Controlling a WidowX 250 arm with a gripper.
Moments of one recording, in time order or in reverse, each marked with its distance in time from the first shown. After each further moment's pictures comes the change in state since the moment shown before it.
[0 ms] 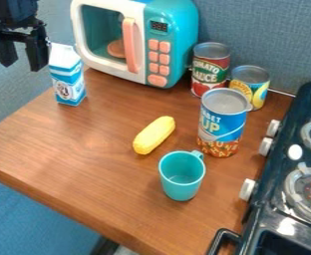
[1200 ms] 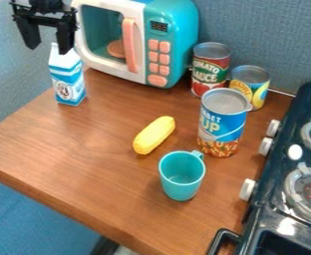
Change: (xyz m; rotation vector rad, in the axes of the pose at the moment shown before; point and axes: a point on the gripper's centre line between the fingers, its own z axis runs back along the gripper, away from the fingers) arm 0.049 -0.014 0.007 0.081 -0.042 0.090
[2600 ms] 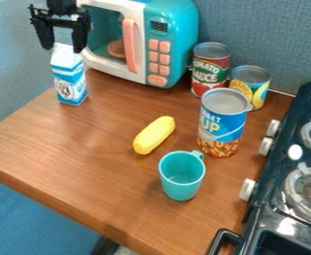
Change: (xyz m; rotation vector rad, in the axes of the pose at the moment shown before) arm 0.039 -0.001 -0.025 -0.021 0.093 0.055
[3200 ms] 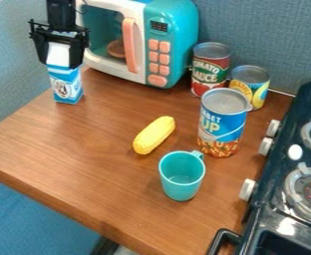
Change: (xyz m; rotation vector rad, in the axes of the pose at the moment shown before) arm 0.000 0.009 -0.025 0.052 0.082 0.009
